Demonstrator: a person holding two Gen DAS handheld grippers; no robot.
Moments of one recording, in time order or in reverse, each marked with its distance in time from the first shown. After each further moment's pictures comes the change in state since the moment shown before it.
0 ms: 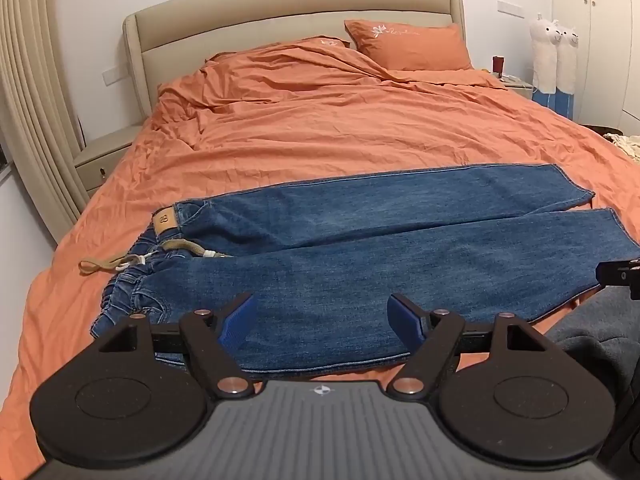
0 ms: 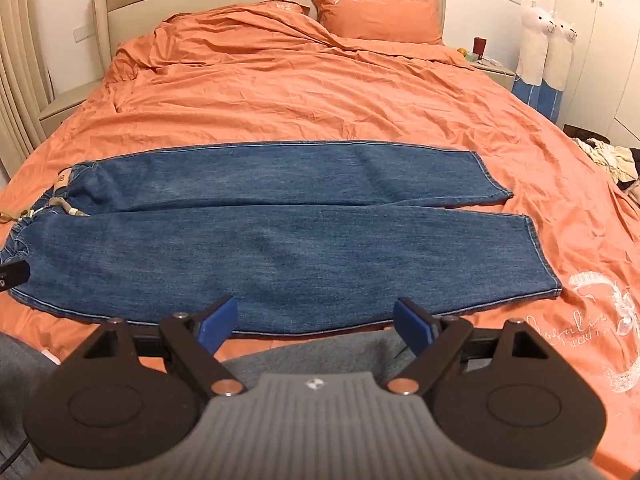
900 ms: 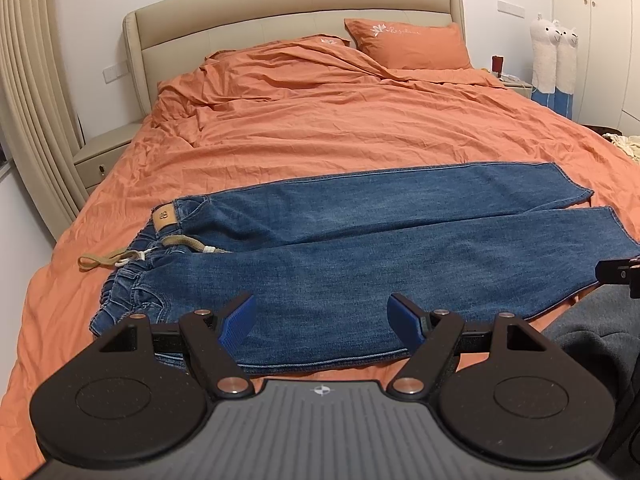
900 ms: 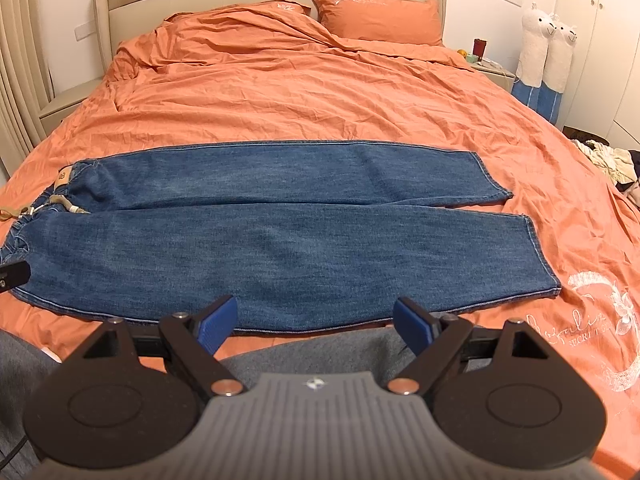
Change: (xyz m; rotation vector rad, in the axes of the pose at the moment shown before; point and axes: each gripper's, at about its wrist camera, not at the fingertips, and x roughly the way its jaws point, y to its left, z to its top) left arm 0.000 0.004 -0.005 -0.004 0.000 -0.005; right arm -0.003 0.003 -0.003 -0.003 -0.003 -0.004
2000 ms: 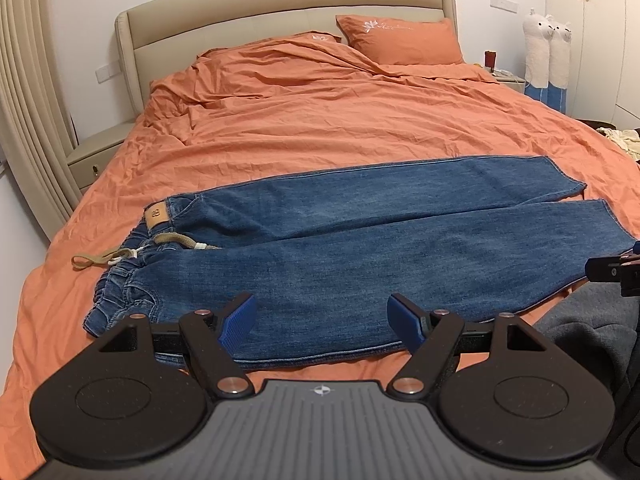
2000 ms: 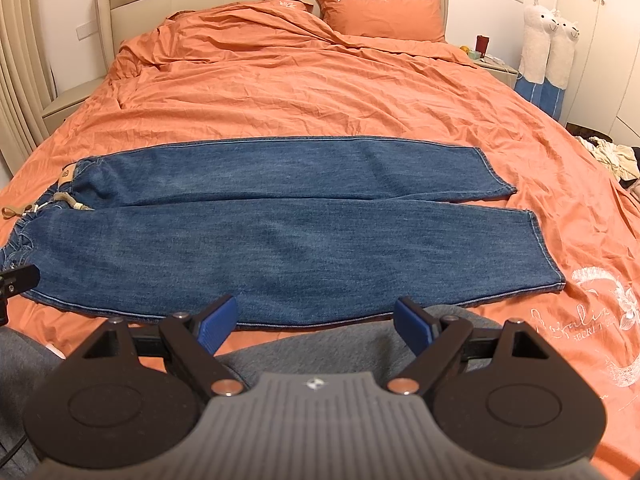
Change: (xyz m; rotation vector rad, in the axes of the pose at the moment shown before) left arm -0.002 -0.009 -0.002 0.014 0.013 -0.017; right arm -0.002 0.008 -0.005 0.010 0.012 0.003
